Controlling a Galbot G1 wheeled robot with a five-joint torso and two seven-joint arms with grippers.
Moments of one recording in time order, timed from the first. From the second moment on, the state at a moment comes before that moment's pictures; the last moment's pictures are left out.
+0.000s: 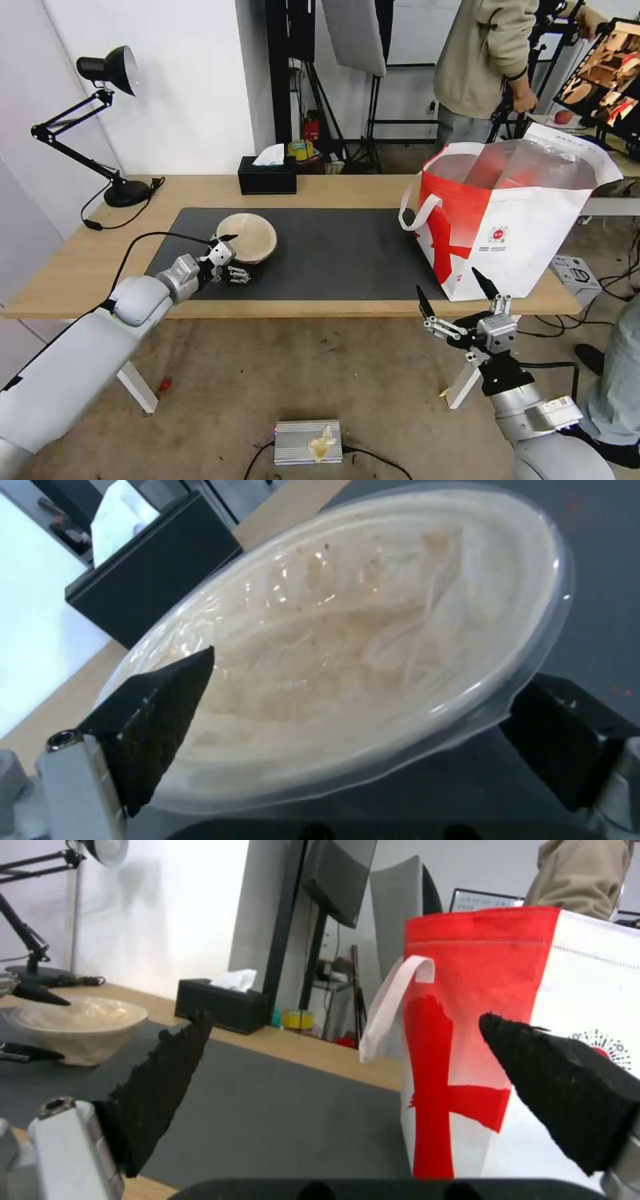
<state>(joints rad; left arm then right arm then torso) 0.65 -0.76 0.01 -1.48 -0.27 0.05 0.37 -1.69 0.98 0.52 2.26 0.23 0.23 0.14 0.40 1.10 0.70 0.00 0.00</state>
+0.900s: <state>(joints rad) 0.62 -0.78 0.04 -1.42 -0.25 0.02 0.37 -1.69 0.98 0.52 2.26 0.23 0.23 0.14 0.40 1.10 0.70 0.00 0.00</state>
